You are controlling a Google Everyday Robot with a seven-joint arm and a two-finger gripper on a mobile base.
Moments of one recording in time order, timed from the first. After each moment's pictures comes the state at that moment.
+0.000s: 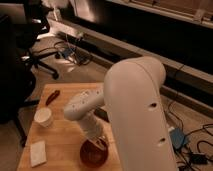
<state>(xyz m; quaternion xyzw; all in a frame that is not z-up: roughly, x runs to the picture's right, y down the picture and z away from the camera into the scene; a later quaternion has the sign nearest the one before) -0.019 0.305 0.727 -0.35 0.44 0.32 0.76</state>
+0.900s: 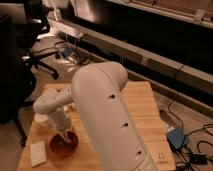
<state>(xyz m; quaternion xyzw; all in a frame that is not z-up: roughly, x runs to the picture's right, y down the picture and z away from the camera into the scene) -0.189 0.248 0.818 -0.35 0.29 0.32 0.83</state>
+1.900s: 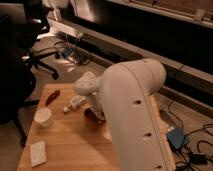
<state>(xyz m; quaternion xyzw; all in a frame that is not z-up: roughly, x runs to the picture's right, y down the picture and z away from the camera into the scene) 0.018 0.175 0.837 -0.23 0.40 0.49 0.74</state>
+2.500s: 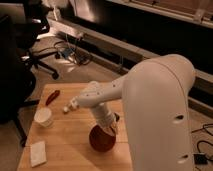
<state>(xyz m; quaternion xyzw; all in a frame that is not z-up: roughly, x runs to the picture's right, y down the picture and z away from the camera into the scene) 0.038 0.242 0.741 -0.27 0.44 0.45 0.73</state>
